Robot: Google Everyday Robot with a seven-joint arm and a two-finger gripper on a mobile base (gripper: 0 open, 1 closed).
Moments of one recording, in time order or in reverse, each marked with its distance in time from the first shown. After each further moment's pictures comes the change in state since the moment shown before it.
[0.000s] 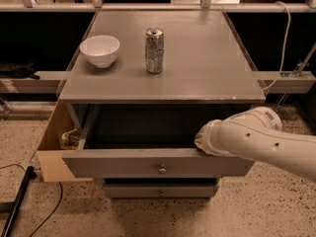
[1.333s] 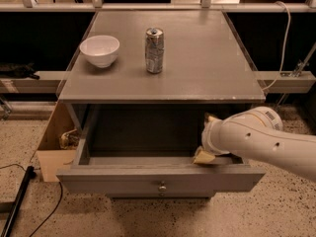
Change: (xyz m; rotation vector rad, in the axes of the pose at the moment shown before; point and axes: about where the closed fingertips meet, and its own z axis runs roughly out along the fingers) arm 0.000 0.000 0.000 0.000 0.000 0.000
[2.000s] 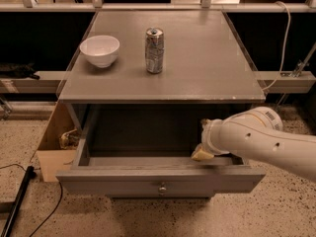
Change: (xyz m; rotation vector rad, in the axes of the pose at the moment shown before) arm 0.000 0.000 0.000 0.000 0.000 0.000
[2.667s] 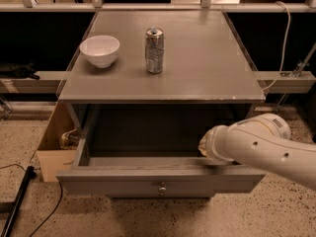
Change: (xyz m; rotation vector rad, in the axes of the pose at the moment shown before) arm 0.009 0.016 -0.011 -0.009 0.012 -0.014
